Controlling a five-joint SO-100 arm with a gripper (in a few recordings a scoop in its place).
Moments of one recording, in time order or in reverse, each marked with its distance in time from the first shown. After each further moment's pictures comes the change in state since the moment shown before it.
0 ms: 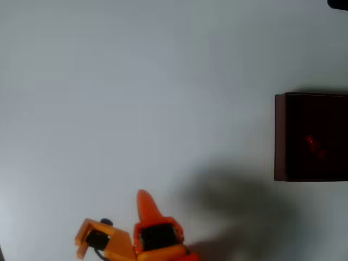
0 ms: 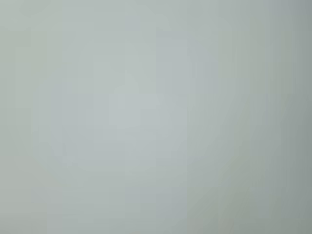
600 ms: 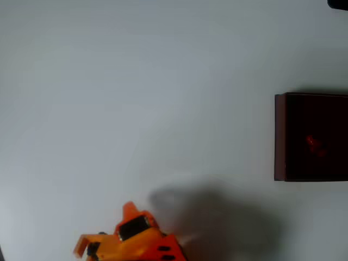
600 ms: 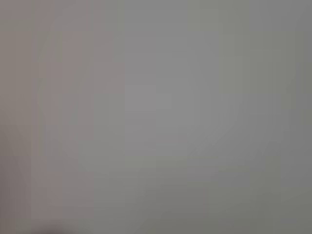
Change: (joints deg) arm -10.9 1.7 17.6 -1.8 -11.7
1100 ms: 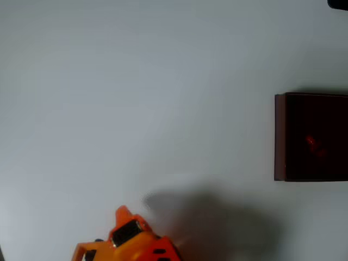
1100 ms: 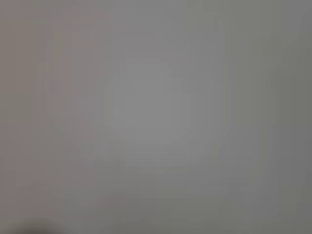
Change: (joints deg) arm -4.1 1.9 0.0 0.6 -2.4
